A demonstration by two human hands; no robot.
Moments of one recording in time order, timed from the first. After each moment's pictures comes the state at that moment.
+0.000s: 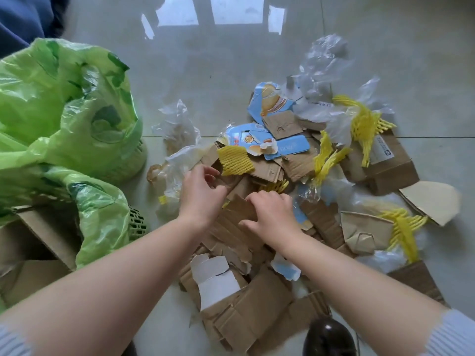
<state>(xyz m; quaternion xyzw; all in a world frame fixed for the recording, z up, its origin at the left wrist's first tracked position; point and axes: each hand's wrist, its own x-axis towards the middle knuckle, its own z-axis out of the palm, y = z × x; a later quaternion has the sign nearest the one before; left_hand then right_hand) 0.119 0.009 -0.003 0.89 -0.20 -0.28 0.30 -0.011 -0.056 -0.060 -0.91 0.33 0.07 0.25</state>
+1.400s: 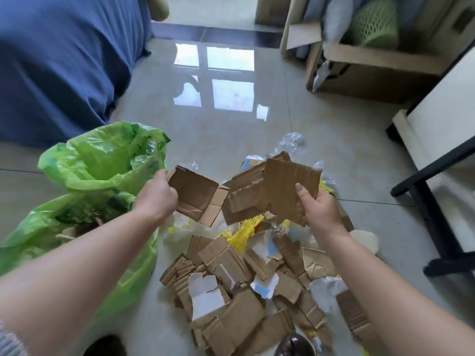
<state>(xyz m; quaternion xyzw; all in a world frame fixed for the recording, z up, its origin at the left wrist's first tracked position) 0.168 0.062 0.128 0.92 -0.25 -0.19 0.22 -0.079 -0.099 0.117 -0.64 0.48 -0.26 0.55</state>
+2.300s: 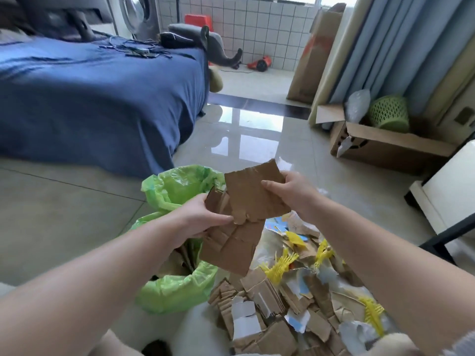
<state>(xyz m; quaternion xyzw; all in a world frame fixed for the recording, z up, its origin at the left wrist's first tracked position) 0.159 0.180 0.266 0.78 -0.22 -0.41 0.42 0.044 0.001 0.284 -0.76 0.31 -0.13 0.56</state>
